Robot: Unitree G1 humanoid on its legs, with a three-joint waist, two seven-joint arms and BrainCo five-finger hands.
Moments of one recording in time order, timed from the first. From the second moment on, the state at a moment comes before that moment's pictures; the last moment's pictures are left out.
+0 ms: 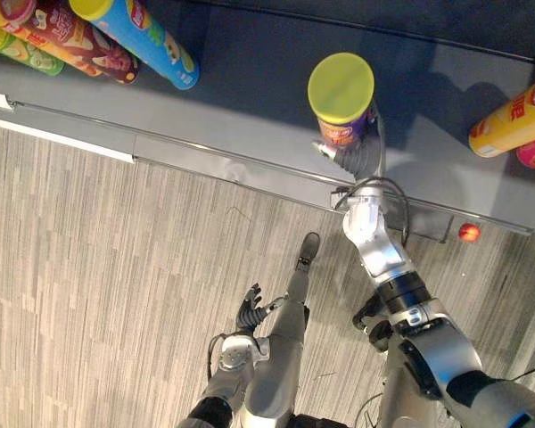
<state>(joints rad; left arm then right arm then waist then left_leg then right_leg) -0.14 0.08 -0.26 0.80 -0.31 -0.25 0.17 -0.78 -0.01 0.17 0.49 -0.39 -0.13 -0.58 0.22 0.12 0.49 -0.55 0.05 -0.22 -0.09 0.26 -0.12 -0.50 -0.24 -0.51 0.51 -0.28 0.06</state>
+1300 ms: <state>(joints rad) -0.01 0.13 -0.19 0.94 -0.17 -0.17 0.15 -0.23 0.00 0.25 0.36 -0.34 -0.14 -0.43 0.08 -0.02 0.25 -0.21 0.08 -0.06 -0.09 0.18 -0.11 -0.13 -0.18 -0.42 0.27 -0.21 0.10</state>
